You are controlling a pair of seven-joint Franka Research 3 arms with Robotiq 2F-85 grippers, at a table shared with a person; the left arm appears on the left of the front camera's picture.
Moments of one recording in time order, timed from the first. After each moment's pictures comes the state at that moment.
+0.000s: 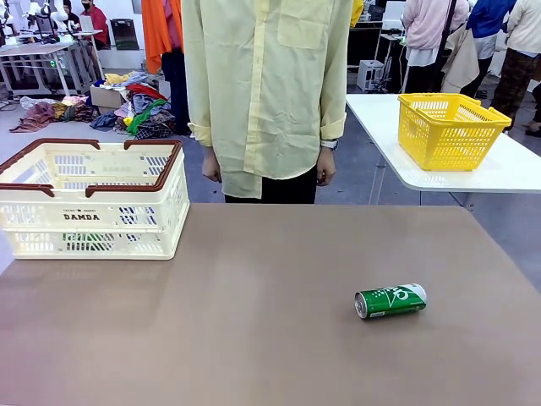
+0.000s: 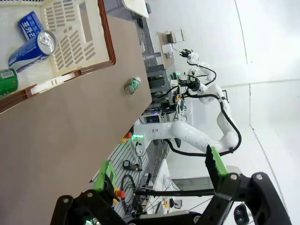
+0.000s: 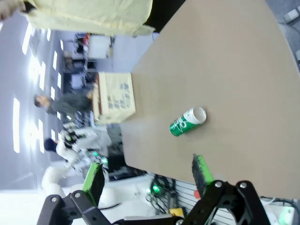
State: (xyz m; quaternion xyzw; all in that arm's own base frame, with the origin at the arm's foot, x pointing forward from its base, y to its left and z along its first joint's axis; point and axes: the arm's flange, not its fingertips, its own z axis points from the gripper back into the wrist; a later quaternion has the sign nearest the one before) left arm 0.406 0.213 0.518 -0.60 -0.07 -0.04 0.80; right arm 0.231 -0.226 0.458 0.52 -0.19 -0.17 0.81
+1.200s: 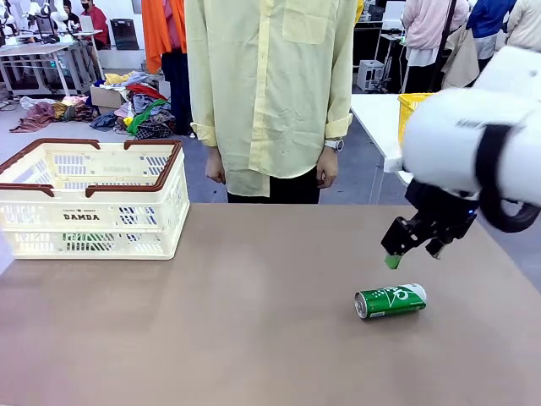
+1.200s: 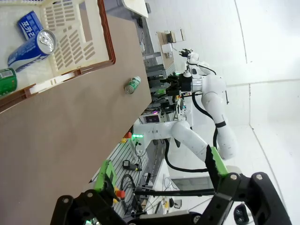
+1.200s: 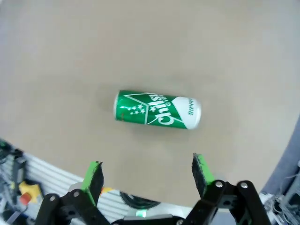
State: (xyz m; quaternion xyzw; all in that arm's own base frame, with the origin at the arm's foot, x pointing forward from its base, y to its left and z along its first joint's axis) left arm 0.406 0.212 0.518 -0.60 -0.07 -0.04 0.80; right arm 0.325 0.139 0.439 0.04 -0.07 0.16 0.98
